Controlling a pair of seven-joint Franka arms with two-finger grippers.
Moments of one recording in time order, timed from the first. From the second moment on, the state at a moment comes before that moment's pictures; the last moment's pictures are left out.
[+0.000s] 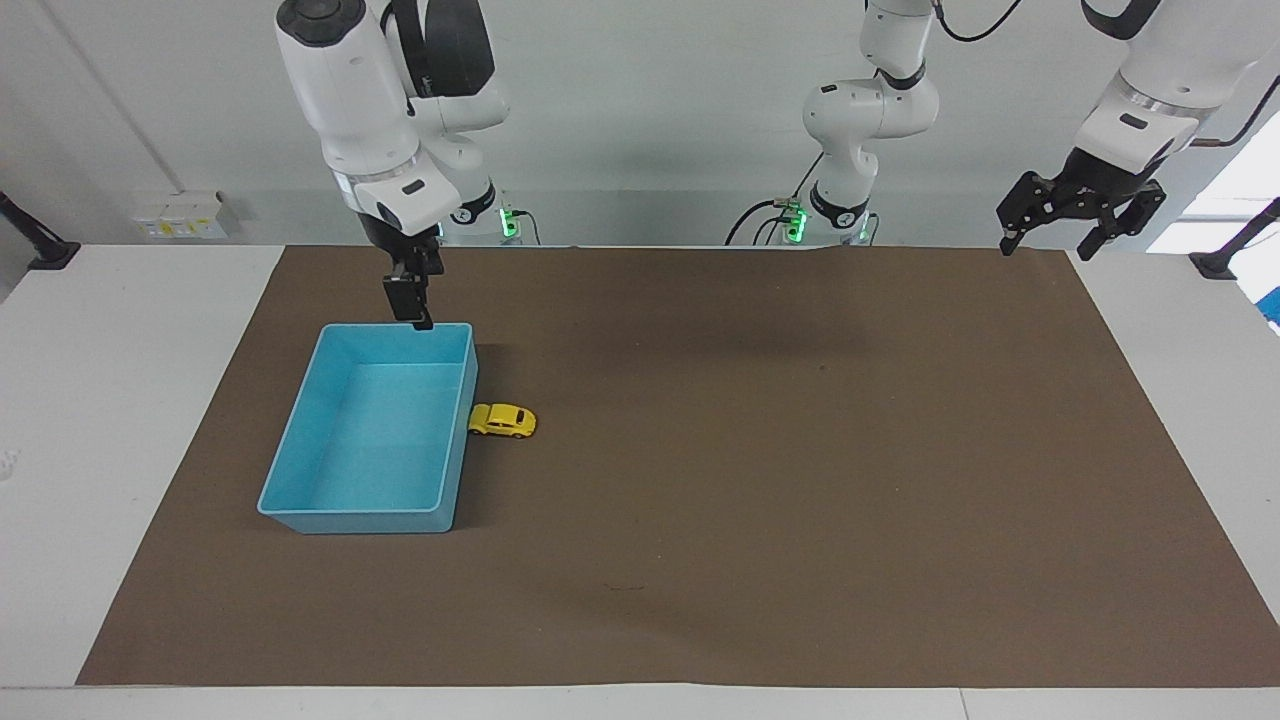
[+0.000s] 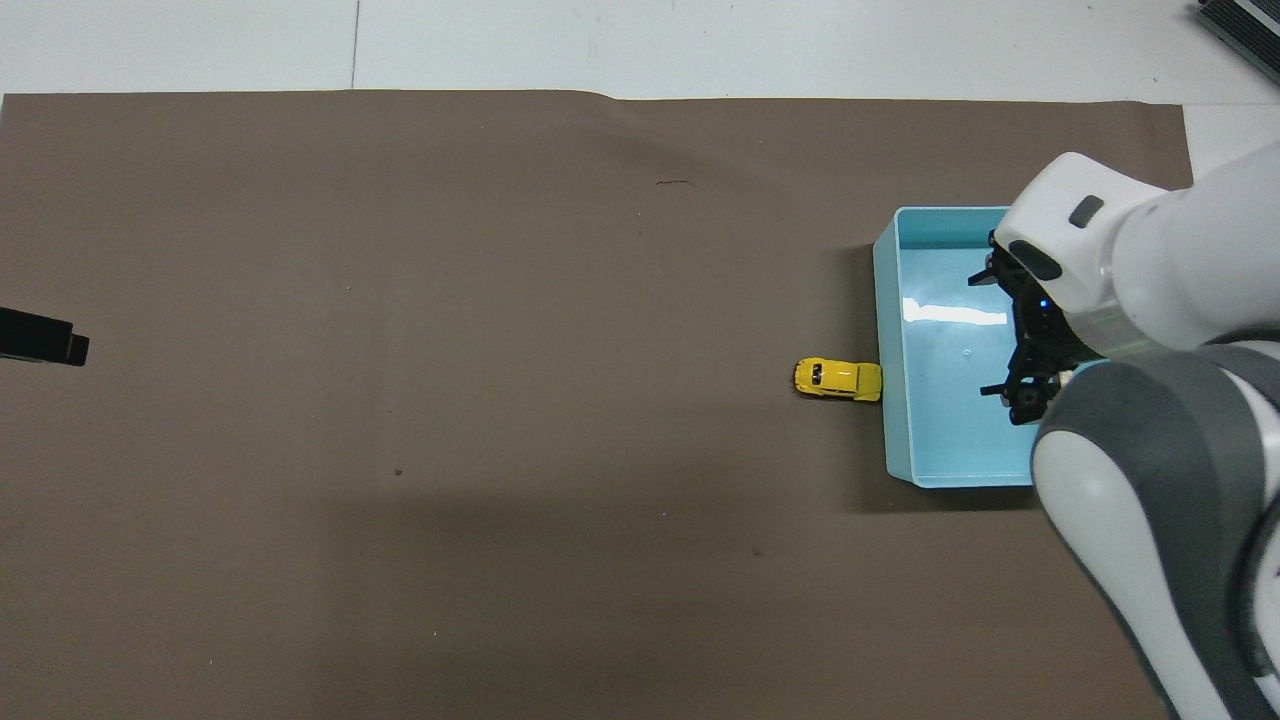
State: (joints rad) left arm 0.05 -0.06 -0.05 -1.56 -0.01 1.51 0.14; right arm 0.22 0.02 -0.02 -1.69 -0.01 1.74 -1.44
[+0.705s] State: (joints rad) left arm 0.05 -0.07 -0.05 -1.56 -0.03 1.50 0.13; right arm 0.24 0.14 -0.02 -1.70 -0.01 1.82 -1.44
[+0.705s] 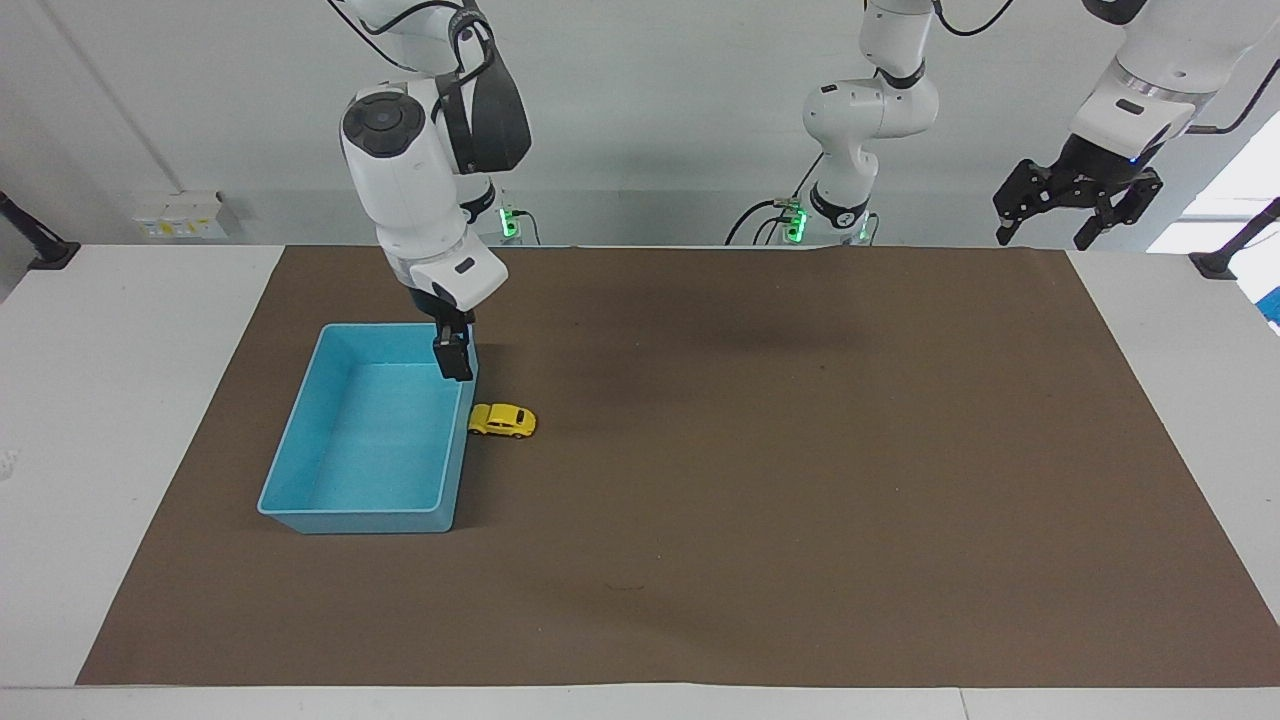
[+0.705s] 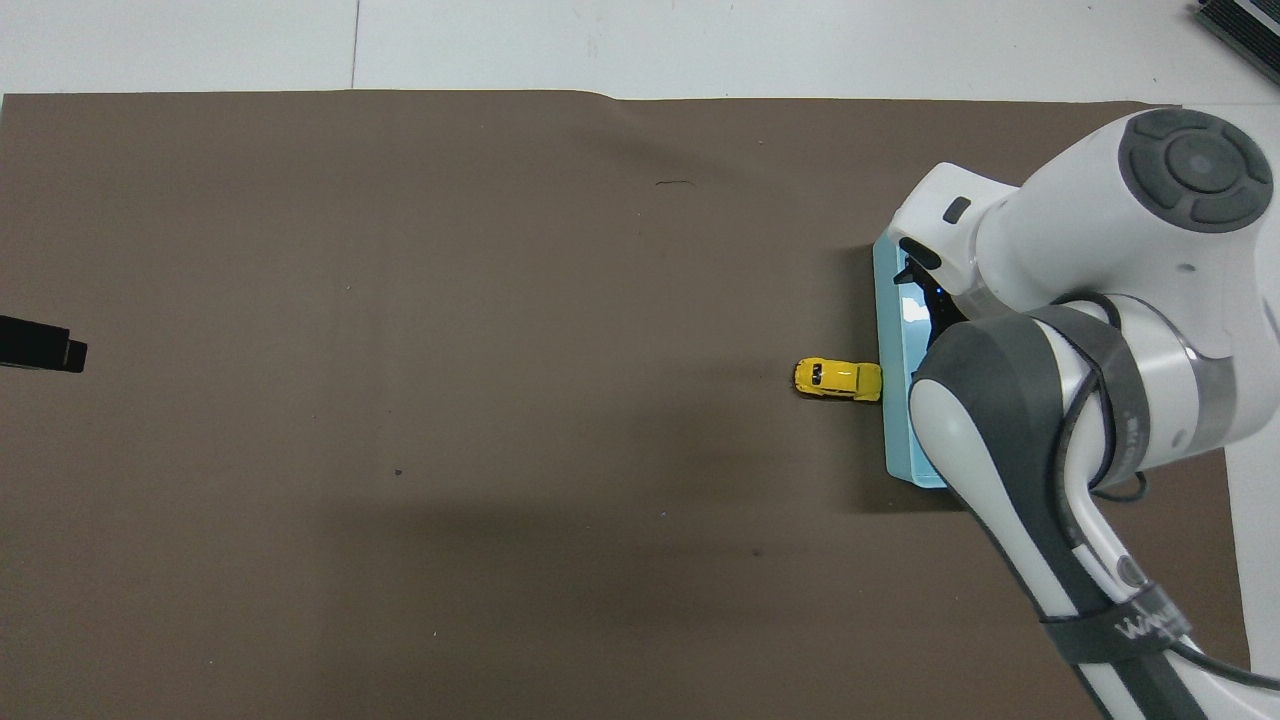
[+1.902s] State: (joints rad) left arm 0.05 -0.08 -0.06 -1.58 -0.05 1.52 0.09; right arm 0.24 0.19 -0.02 -1.84 -0.01 2.02 -1.48
